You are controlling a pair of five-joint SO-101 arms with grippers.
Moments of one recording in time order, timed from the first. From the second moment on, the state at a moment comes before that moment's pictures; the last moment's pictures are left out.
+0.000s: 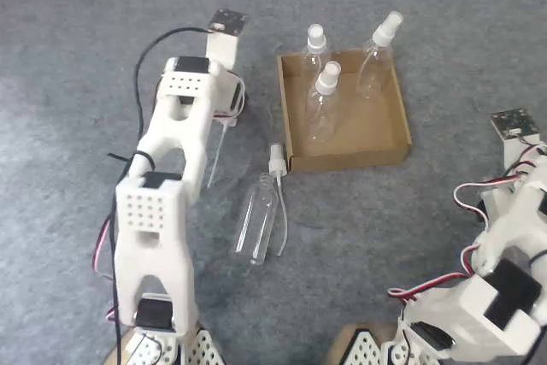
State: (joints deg) left arm -0.2 46.5 -28.3 67.6 -5.0; right arm 38.1 1.6 28.1 56.8 49.9
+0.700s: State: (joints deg) left arm -2.6 62.4 -59.0 98.3 0.5; right arm 38.7 1.6 27.8 57.9 50.0
